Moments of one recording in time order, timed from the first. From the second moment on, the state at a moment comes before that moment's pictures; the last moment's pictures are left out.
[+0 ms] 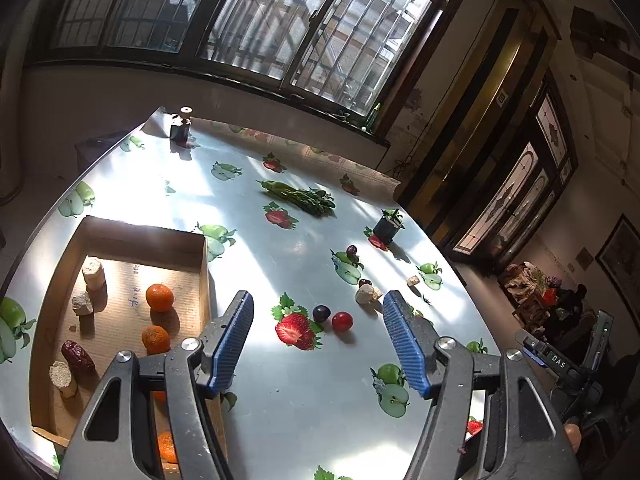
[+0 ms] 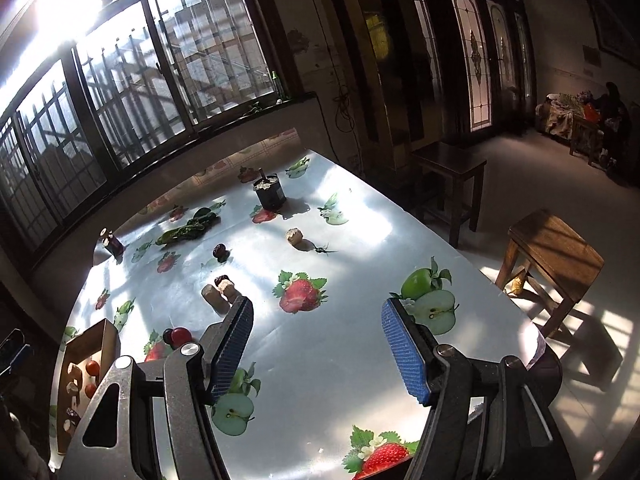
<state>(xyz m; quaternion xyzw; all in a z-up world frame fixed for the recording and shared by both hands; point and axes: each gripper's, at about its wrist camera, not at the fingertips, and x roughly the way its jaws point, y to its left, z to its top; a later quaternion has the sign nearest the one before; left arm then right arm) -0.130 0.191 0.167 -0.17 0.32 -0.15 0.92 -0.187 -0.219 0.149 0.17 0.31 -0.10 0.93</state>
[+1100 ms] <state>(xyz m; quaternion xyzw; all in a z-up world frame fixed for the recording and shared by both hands) -0.025 0.035 0.044 -0.07 0.48 -0.15 0.86 0.076 -0.276 0.044 0.16 0.40 0.00 0.90</state>
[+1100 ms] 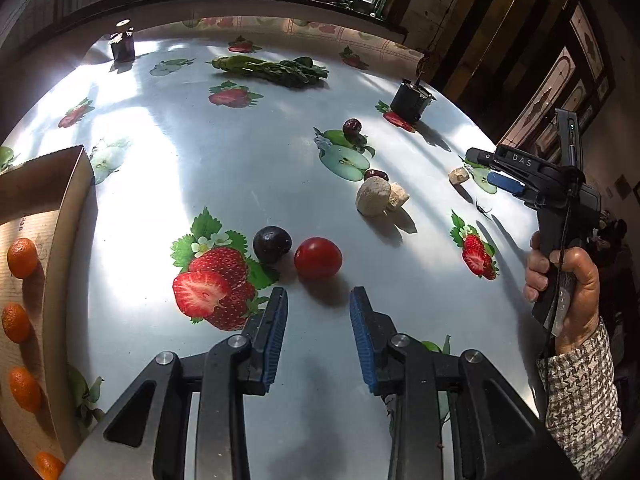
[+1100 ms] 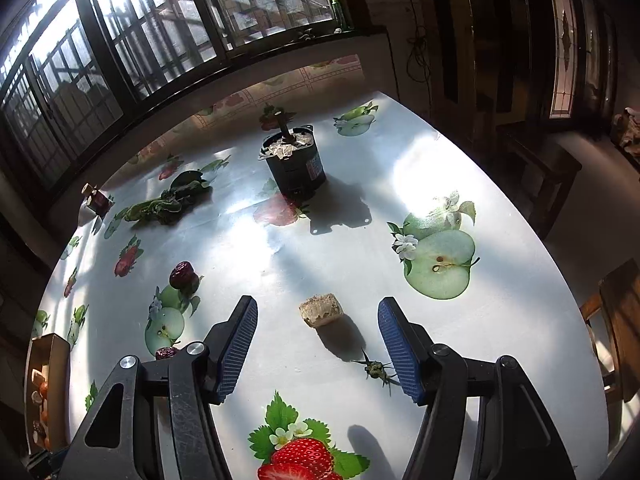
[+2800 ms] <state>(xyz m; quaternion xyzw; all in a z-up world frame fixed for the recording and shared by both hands) -0.011 0.041 0.057 -0.10 0.43 -0.10 0.89 0.071 -0.284 0.030 0.22 0.39 0.09 0.89</state>
